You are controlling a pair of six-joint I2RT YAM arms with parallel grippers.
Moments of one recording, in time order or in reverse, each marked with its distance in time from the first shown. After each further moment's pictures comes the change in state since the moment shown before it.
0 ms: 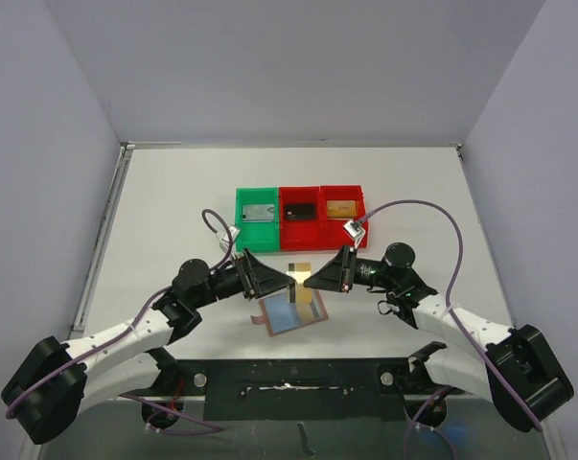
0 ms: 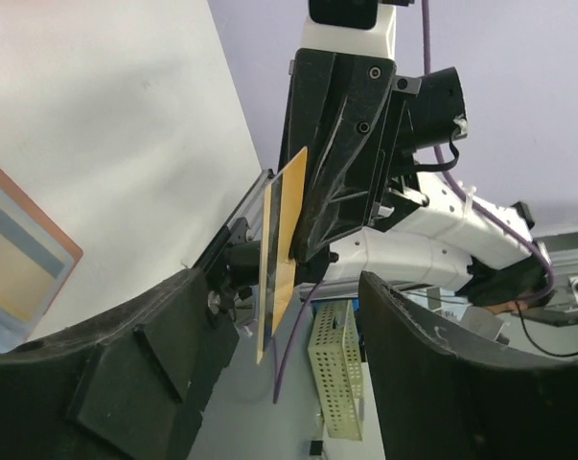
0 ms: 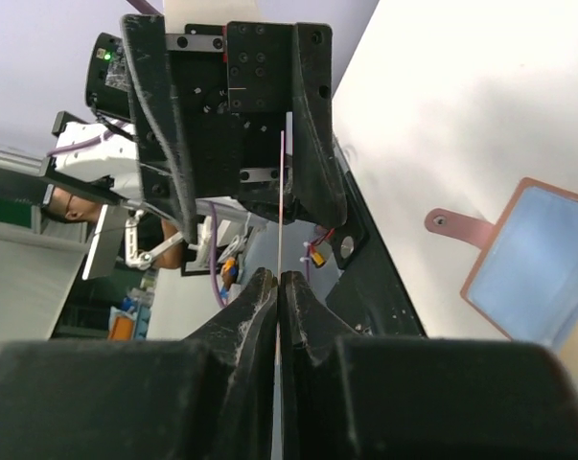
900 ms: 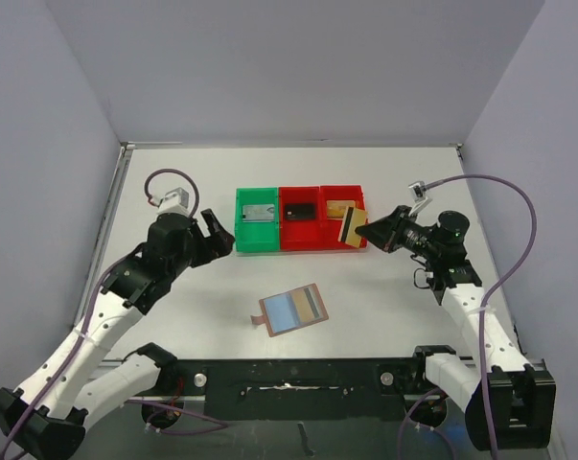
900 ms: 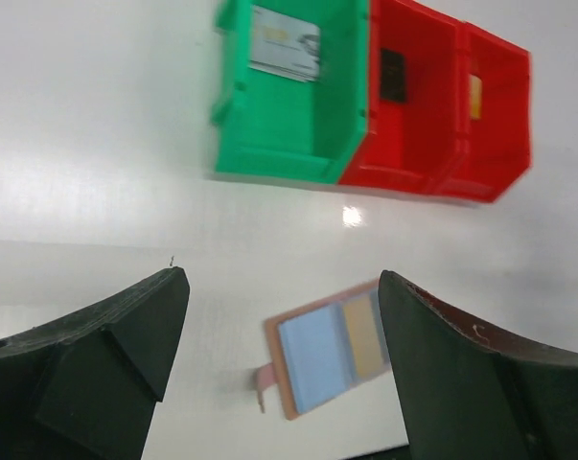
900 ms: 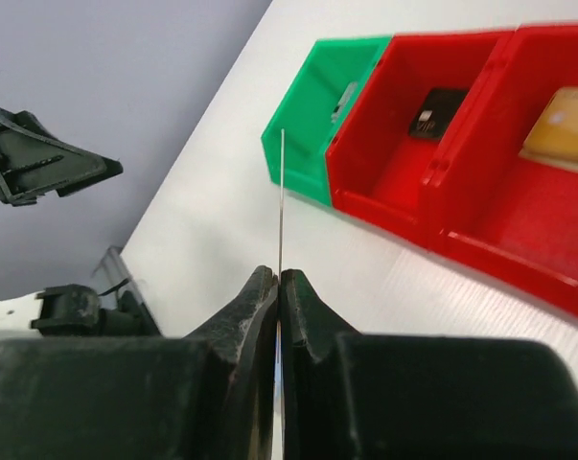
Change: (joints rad) left arm 0.174 -0.124 0.585 -1.244 -0.613 0.533; right arm -0.488 -0.133 0.217 -0.524 0.027 -0.536
